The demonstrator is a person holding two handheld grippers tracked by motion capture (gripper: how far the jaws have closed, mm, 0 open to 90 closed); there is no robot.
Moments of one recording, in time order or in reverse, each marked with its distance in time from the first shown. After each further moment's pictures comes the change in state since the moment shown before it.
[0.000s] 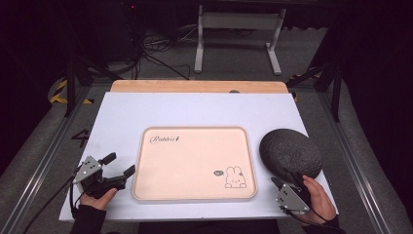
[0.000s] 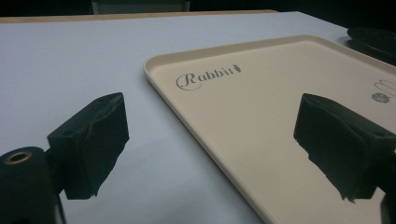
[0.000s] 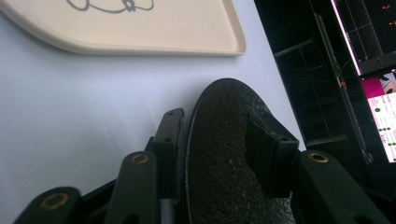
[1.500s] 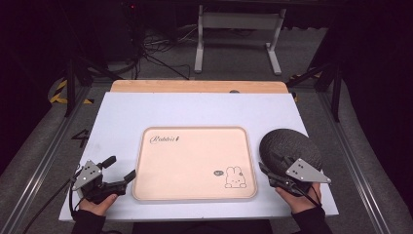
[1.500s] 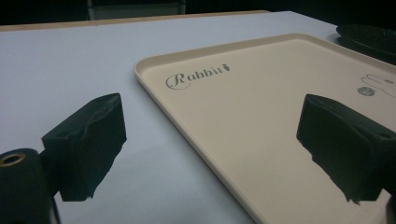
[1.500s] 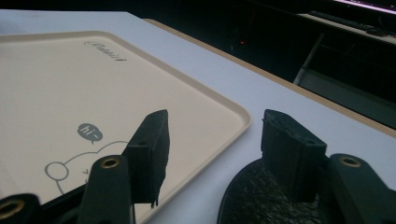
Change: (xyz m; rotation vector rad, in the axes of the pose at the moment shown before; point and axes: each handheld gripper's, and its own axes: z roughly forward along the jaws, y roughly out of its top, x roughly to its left) left arm -0.010 -0.002 -0.009 -0.008 -0.006 0.026; right arm -0.035 0.012 0.016 -0.332 0.100 0.712
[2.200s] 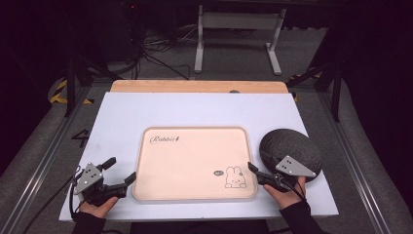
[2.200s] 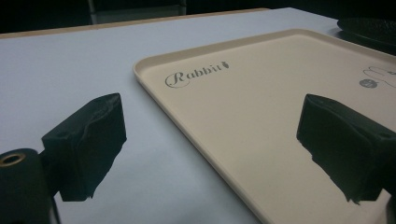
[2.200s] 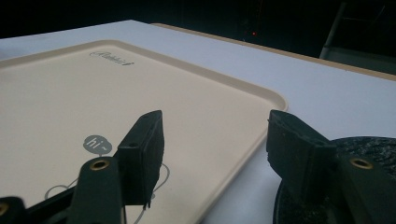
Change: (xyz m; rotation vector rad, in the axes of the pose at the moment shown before) left arm -0.005 -0.005 -0.002 -0.003 0.006 0.046; right arm 0.008 -0.024 0.039 -0.014 0.054 0.179
